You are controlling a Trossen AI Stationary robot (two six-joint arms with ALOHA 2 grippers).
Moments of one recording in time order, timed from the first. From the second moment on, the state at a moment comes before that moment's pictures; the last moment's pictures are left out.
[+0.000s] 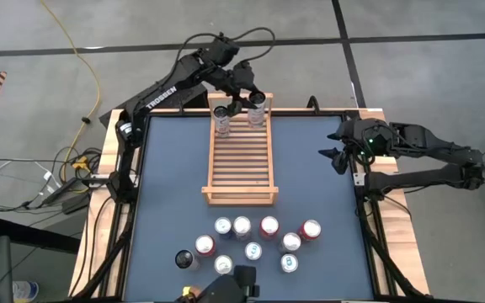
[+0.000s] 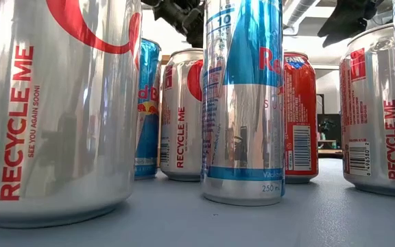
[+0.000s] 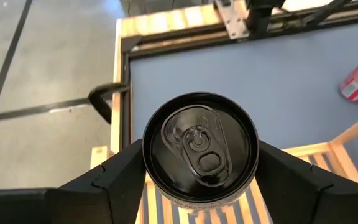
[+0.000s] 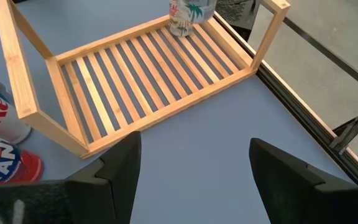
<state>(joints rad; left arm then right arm) 0.63 2.06 2.31 -0.89 0.49 0.52 -0.18 0.76 1.05 -1.01 0.27 0.23</state>
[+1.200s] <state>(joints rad) 0.62 1.17 1.19 -0.04 0.30 0.28 -0.19 0.77 1.05 -0.89 0.32 0.19</state>
